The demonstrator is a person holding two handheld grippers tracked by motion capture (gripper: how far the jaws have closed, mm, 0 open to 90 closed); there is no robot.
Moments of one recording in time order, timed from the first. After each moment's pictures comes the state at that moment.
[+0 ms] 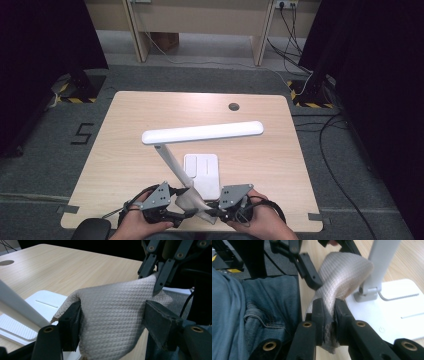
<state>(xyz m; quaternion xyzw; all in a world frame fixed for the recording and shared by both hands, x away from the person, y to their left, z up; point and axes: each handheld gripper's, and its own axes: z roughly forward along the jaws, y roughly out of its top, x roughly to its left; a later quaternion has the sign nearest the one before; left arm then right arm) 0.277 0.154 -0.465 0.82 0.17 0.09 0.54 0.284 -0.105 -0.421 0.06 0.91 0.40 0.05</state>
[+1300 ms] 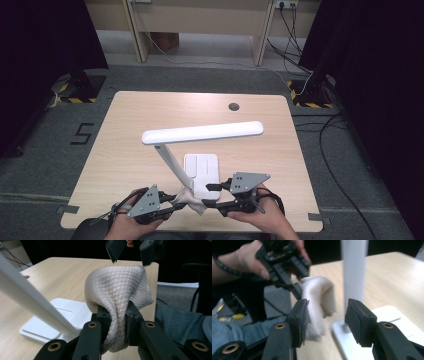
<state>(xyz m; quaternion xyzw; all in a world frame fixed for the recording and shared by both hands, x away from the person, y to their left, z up) 0.267 0.179 -0.451 0.81 0.15 0.15 0.55 0.302 -0.118 -0.413 0.12 0.84 0.53 0.04</state>
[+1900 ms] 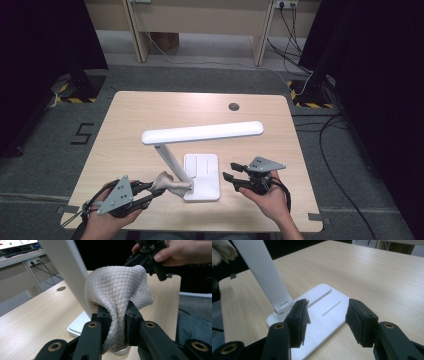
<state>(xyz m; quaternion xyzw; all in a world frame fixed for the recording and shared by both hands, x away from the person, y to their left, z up) 0.266 0.228 -0.415 0.78 0.18 0.23 0.56 0.349 -0.161 -0.449 0.30 0.79 0.51 0.12</state>
